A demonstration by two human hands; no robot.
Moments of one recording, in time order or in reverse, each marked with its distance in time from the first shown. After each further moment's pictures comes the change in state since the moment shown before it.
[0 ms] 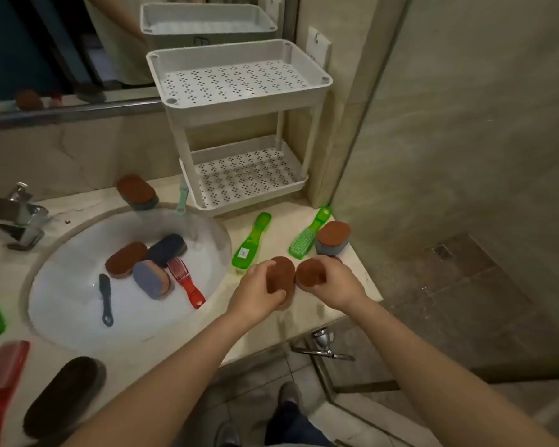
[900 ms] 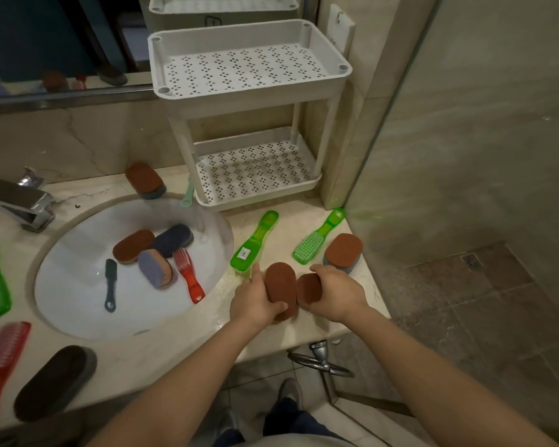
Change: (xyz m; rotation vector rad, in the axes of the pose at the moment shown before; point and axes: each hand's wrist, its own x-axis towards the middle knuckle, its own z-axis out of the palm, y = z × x) left_hand 0.021 0.000 0.029 0.185 0.033 -0.346; right_hand 0.027 0.021 0.000 -0.309 -0.190 -0.068
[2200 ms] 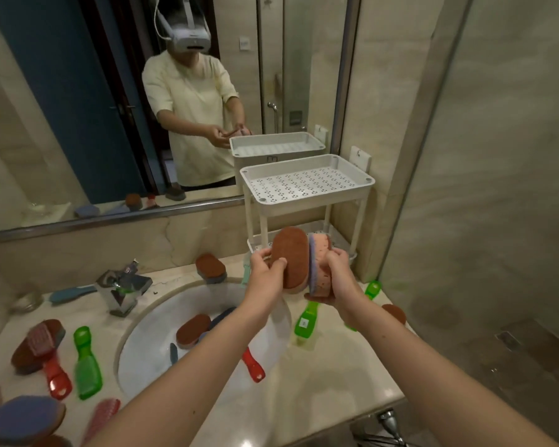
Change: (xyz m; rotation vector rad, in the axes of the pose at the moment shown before) left_hand -0.051 0.013 -0.215 -0.945 0.186 0.253; right_hand -0.020 -0.207 -0.096 1.382 0.286 0.103
